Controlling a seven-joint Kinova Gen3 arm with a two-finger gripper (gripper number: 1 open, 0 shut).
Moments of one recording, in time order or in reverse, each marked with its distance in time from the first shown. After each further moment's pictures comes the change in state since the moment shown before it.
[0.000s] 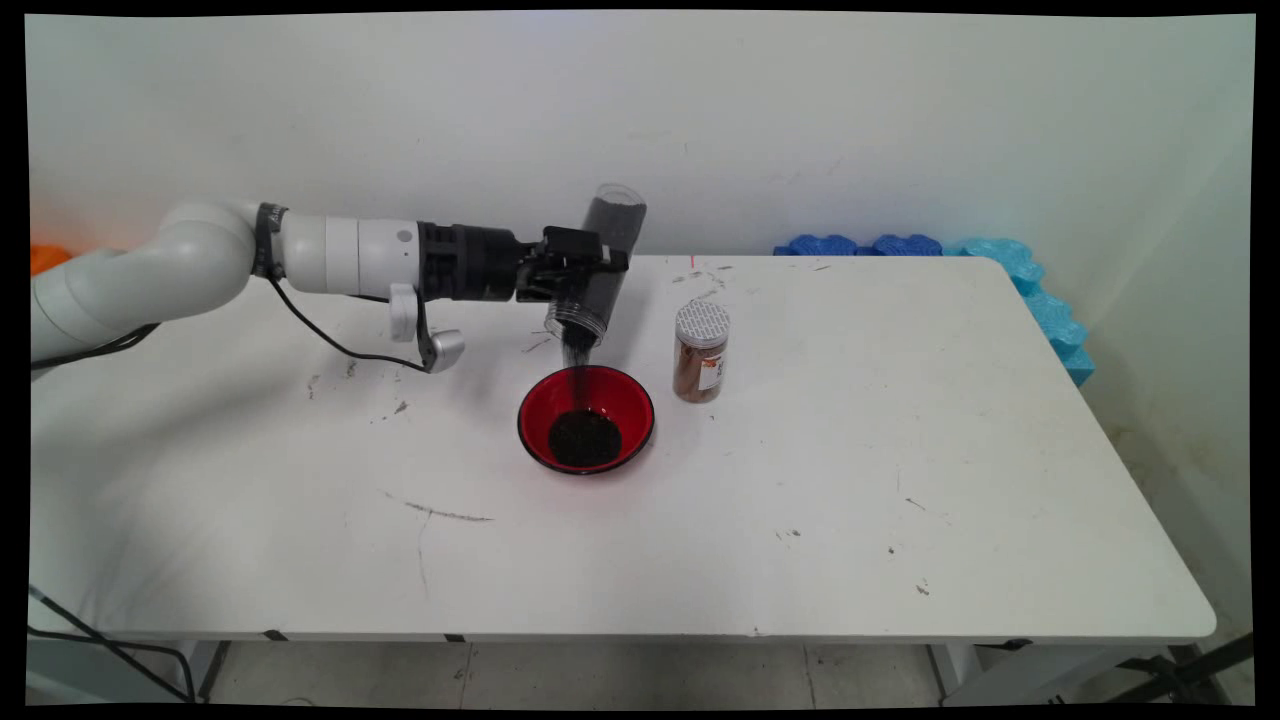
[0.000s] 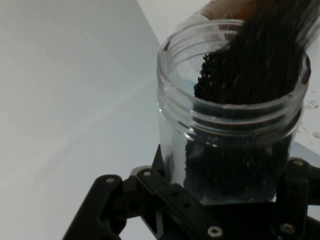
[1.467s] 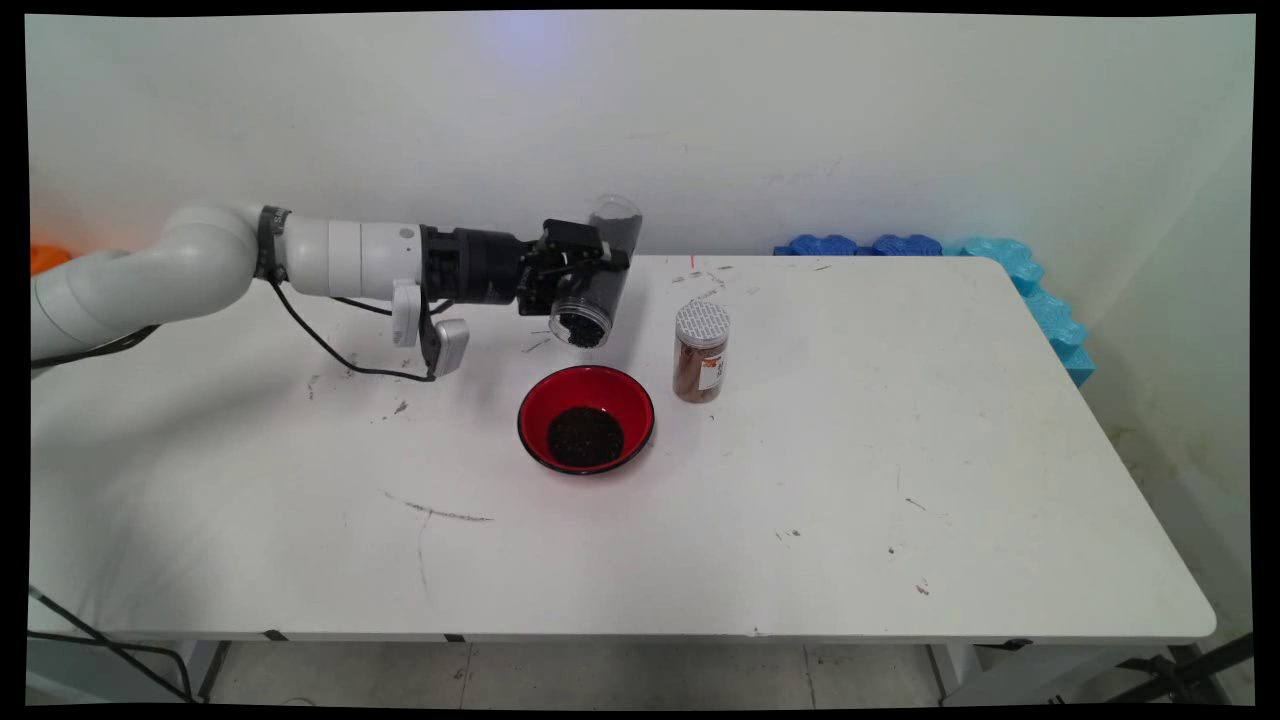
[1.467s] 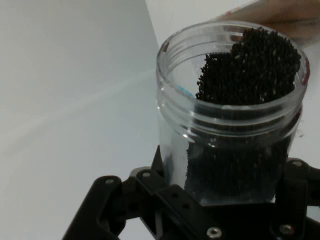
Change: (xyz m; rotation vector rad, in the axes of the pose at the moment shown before) arm 0.002 0.001 0.002 -0.005 0.003 -0.214
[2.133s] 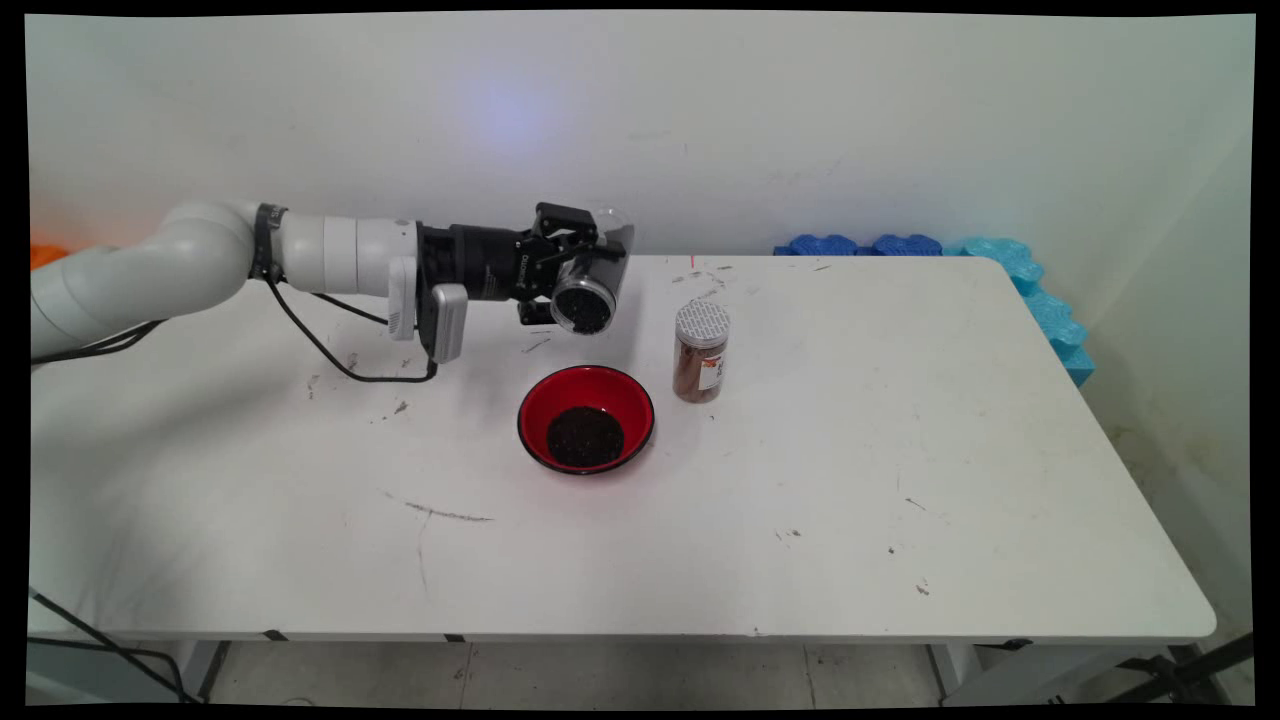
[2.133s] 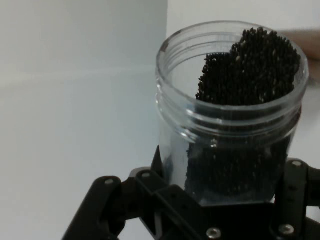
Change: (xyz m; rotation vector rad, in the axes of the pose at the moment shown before) arm -0.003 0.000 -0.003 0.016 0.008 -0.341
